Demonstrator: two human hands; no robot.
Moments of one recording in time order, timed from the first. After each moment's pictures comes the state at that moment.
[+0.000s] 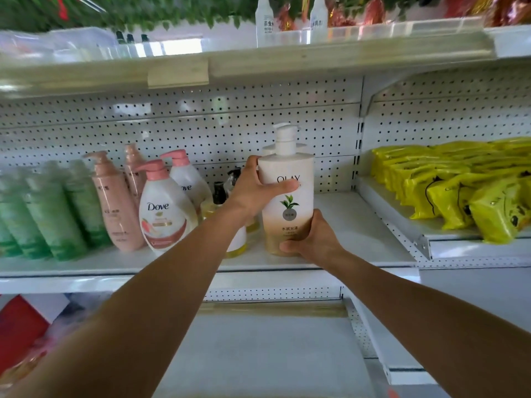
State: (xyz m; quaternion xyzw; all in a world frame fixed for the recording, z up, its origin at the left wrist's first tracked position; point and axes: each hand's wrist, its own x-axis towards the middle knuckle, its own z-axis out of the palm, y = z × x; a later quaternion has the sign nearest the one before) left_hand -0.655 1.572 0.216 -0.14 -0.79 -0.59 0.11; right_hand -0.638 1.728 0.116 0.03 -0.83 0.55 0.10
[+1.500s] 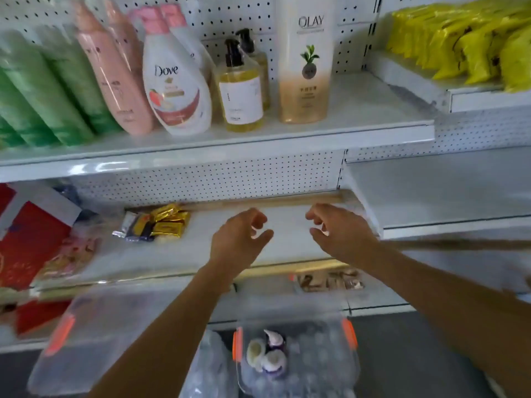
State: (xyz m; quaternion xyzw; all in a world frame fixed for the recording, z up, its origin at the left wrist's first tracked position) left_hand -0.468 1.466 -0.004 -0.10 -0.95 -0.30 0.01; right_hand -0.452 1.682 -0.002 0.08 -0.98 0.20 0.04
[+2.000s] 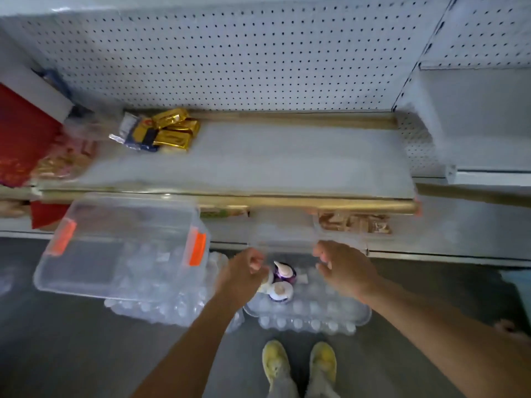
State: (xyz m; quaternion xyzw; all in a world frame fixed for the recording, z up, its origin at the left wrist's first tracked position) left_hand -0.396 1.426 -0.229 0.12 -0.90 -0.35 -0.22; right_hand -0.420 1.654 -0.224 0.11 -0.95 0.17 -0.22
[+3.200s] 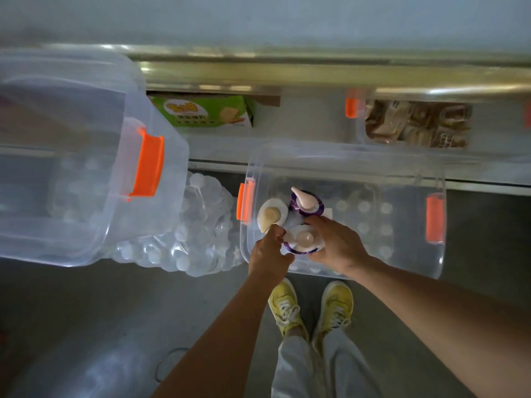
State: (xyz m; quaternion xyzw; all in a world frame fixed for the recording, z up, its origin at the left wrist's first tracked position) left_hand -0.348 1.444 -0.515 0.20 -0.86 -0.36 -0.29; right_hand -0.388 1.602 -0.504 0.11 -0.92 0.22 -0.31
